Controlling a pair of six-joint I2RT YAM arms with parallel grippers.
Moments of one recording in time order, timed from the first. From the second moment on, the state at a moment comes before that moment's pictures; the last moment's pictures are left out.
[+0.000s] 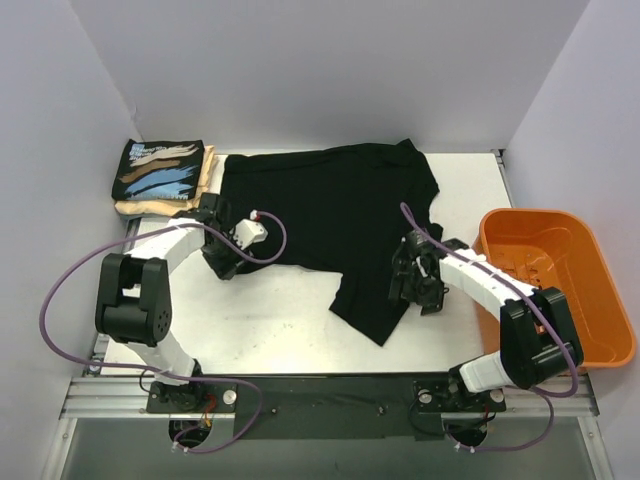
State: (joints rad) left arm -0.15 1.67 1.13 -0.76 0.18 0.77; right arm 0.34 1.42 0.85 -0.79 0.05 0.55
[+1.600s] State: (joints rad) left arm -0.32 1.27 1.15 -1.24 0.23 1.11; right arm -0.24 1.13 1.32 -1.02 -0.43 0.44
